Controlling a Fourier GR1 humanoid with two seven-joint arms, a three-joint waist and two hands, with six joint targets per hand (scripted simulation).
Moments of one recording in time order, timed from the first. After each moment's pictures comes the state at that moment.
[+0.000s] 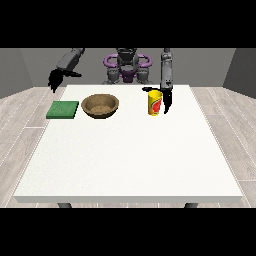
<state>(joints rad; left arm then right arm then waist) -0.50 0.12 0.20 -0.81 0.01 0.09 -0.73 -0.31 -0.29 -0.28 -1.21 -0.22 0.28 -0.38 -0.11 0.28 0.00</state>
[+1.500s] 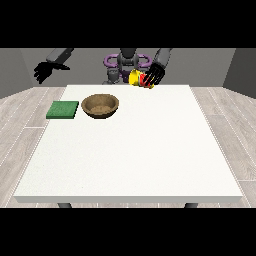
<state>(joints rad) -0.66 0.07 -0.23 -0.76 -0.73 0.59 -0.13 -0.27 -0.47 -0.40 -0.77 -0.21 0.38 -0.47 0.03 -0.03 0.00</state>
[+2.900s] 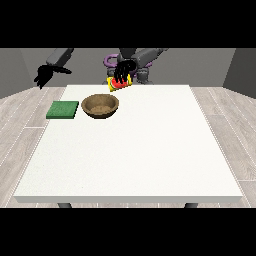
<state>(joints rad) -0.78 0.00 -0.69 -0.91 -1.32 0.38 0.45 -0.48 -0.46 -0.37 -0.65 -0.18 0.32 -0.46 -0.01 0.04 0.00</state>
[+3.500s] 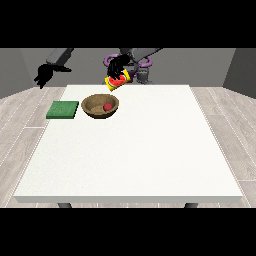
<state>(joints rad) -0.91 0.01 -0.80 -0.89 -1.48 0.11 0.39 -0.50 -0.46 -0.36 -0.61 -0.19 0.34 -0.45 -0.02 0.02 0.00</state>
